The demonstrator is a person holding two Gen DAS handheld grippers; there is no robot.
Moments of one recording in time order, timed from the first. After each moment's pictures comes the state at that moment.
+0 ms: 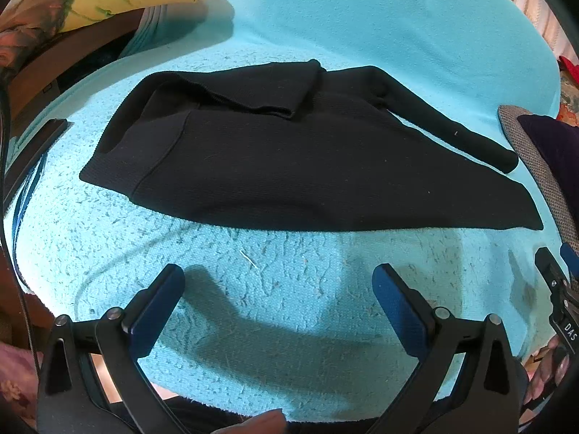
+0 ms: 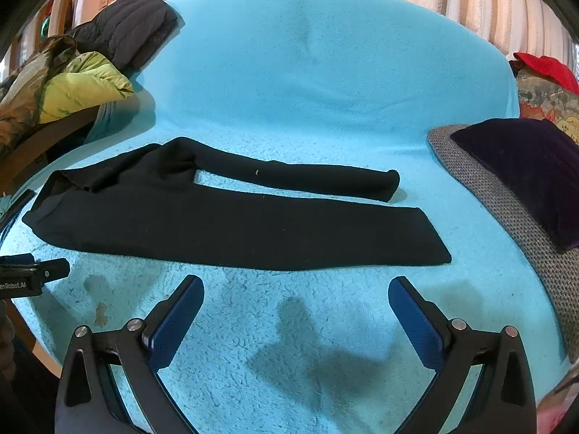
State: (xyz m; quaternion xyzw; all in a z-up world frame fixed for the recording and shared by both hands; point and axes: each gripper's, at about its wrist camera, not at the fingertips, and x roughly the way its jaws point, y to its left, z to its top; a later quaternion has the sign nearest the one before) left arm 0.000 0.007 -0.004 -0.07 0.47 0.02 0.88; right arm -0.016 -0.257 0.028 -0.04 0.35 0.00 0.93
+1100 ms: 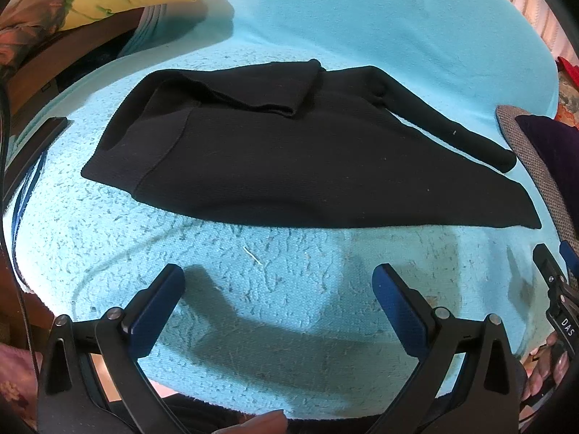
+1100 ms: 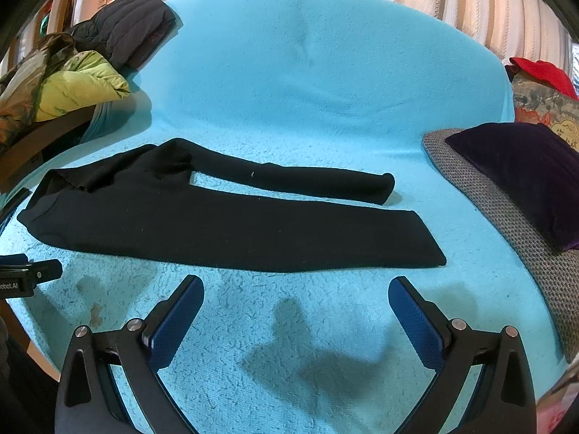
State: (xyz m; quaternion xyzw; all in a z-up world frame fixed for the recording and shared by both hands) left arm -0.004 0.005 0.001 -0.07 0.47 0.02 0.88; right arm -0.019 -0.254 0.028 -0.05 0.35 -0.02 0.94
